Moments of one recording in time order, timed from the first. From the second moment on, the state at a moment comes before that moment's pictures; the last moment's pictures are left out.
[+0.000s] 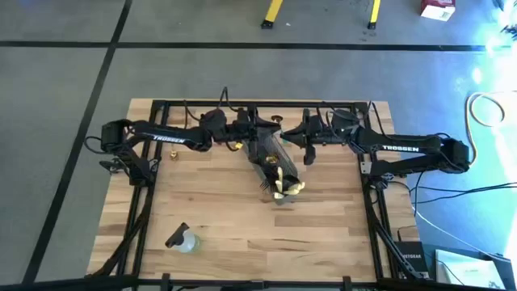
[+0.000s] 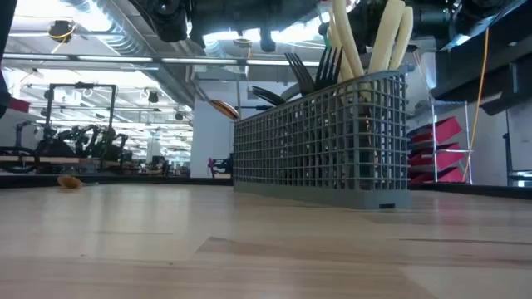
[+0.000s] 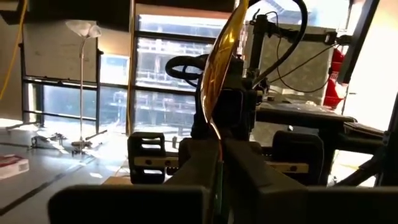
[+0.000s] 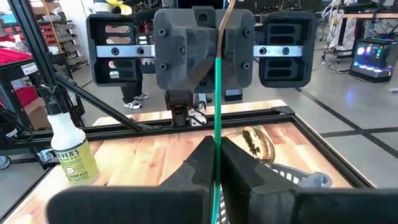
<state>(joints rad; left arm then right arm) 0.21 1.65 1.04 0.88 0.11 -0.12 -0.31 1.12 0.64 0.41 -0.33 0.10</state>
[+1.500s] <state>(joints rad) 0.07 1.55 1.07 0.54 0.00 -0.01 -0.31 0.72 0.64 -0.01 -0.16 0.02</state>
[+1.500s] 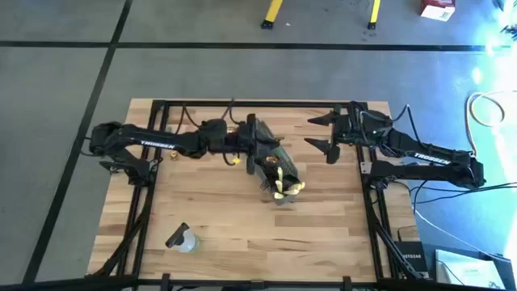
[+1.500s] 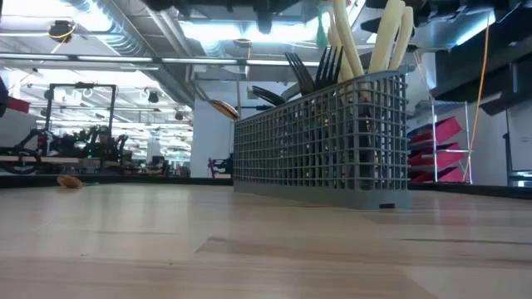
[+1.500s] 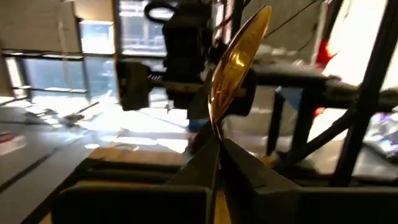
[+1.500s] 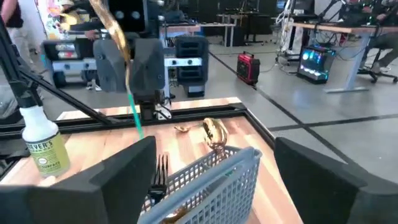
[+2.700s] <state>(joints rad) 0.09 1.54 0.79 0.60 -0.32 0.18 -0.31 0.77 0.64 -0.05 -0.16 0.05</state>
